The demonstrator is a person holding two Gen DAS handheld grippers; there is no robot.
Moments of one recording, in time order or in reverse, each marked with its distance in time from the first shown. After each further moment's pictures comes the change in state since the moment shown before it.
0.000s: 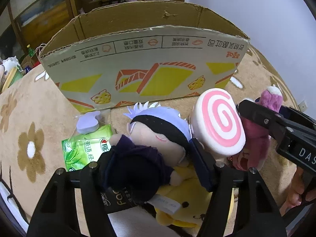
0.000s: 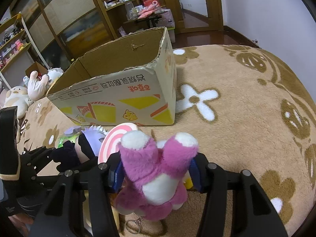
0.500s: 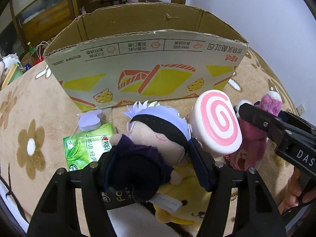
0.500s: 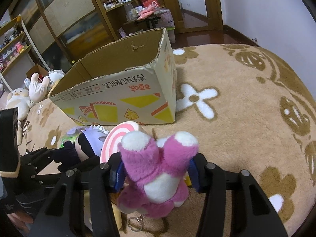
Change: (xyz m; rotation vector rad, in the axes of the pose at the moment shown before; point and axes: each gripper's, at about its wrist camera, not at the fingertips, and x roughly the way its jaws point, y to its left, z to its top) left arm -0.008 0.007 -0.002 -0.022 -0.005 -0.011; right arm -0.006 -0.002 -0.003 0.009 -0.007 0.012
